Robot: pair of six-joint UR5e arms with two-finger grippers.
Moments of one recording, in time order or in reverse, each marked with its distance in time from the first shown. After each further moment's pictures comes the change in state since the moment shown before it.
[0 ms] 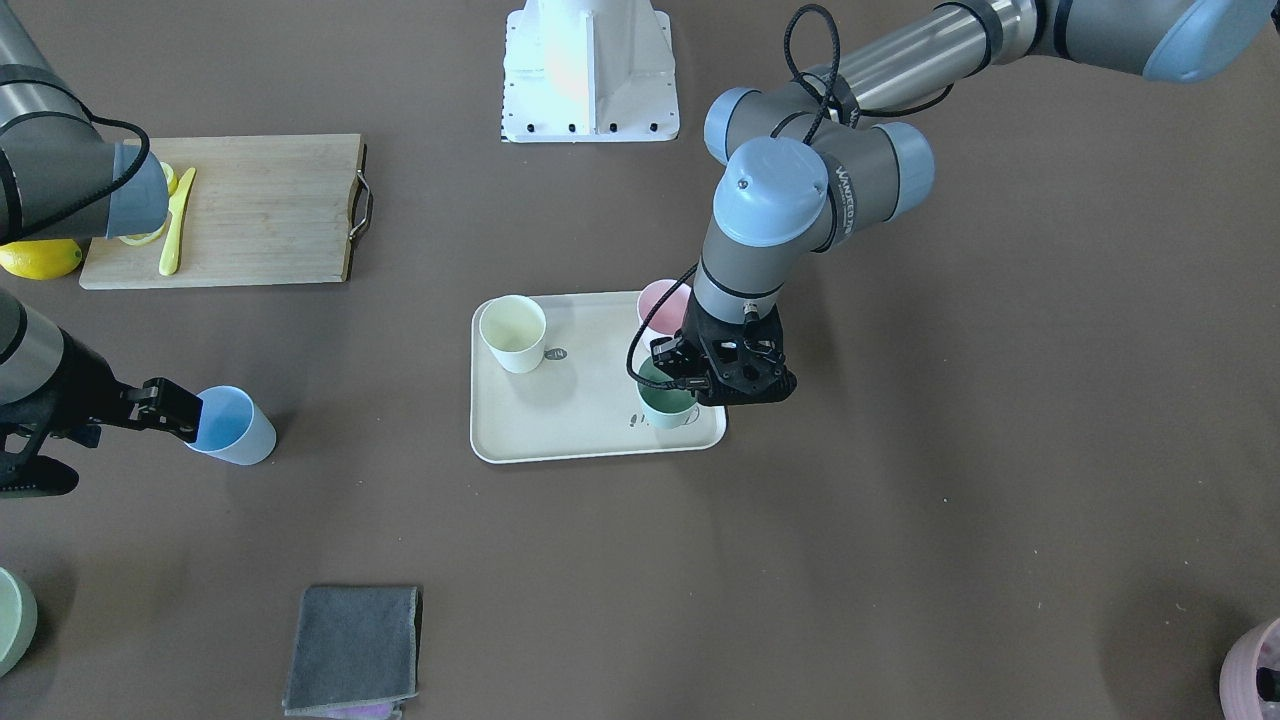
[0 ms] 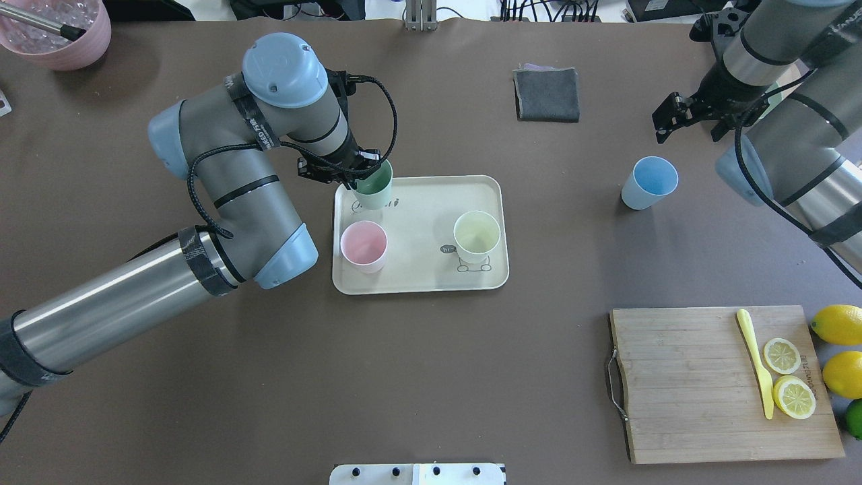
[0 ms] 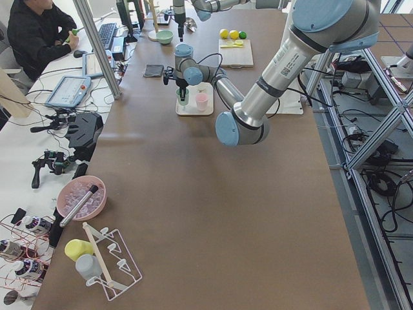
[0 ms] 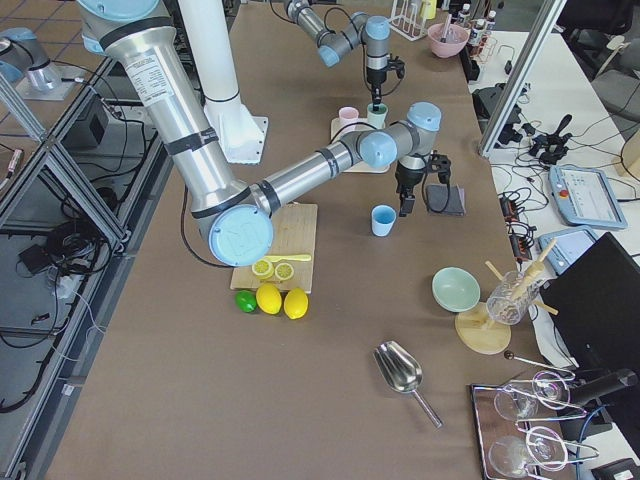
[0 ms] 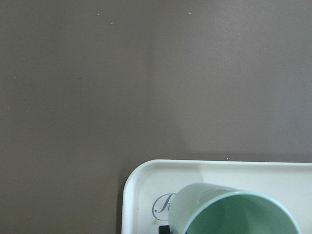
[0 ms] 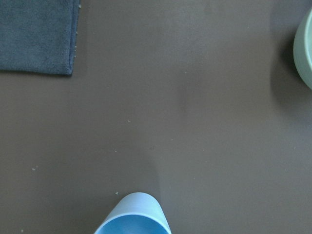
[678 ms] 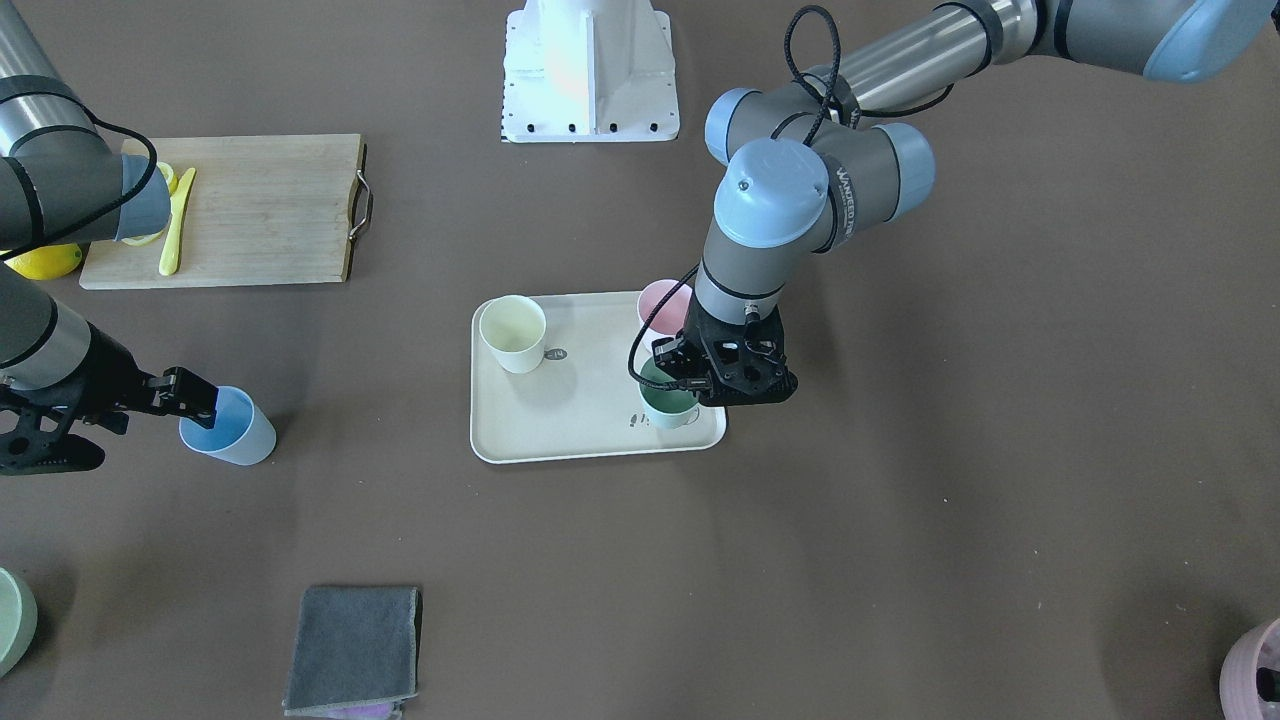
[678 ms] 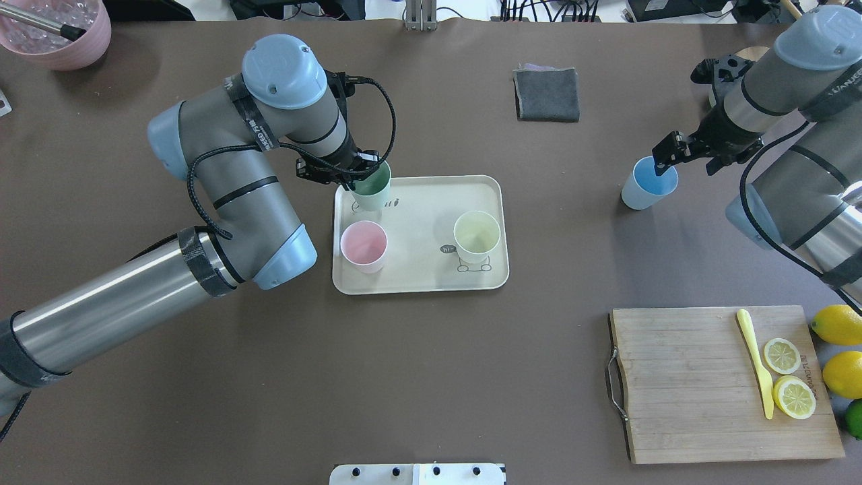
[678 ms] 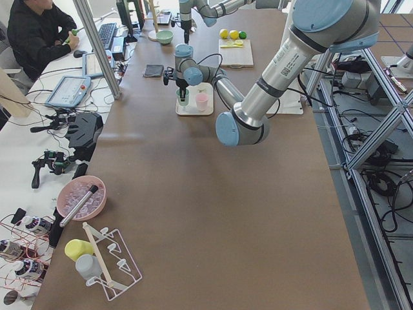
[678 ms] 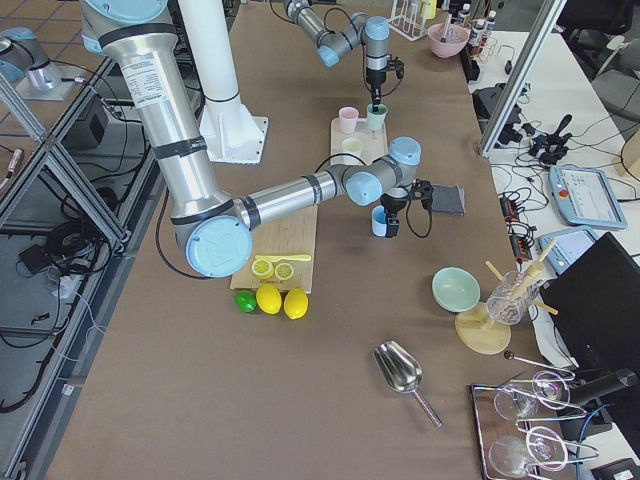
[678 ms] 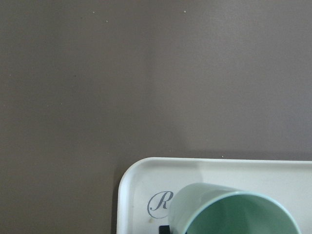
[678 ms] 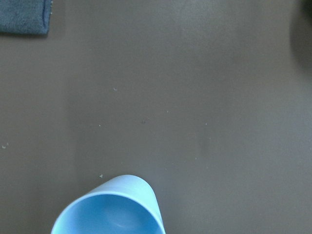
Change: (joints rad) left arm 0.001 0.007 0.004 0.000 0.000 0.005; right arm -0.054 -0.098 0.011 0.155 0.003 0.093
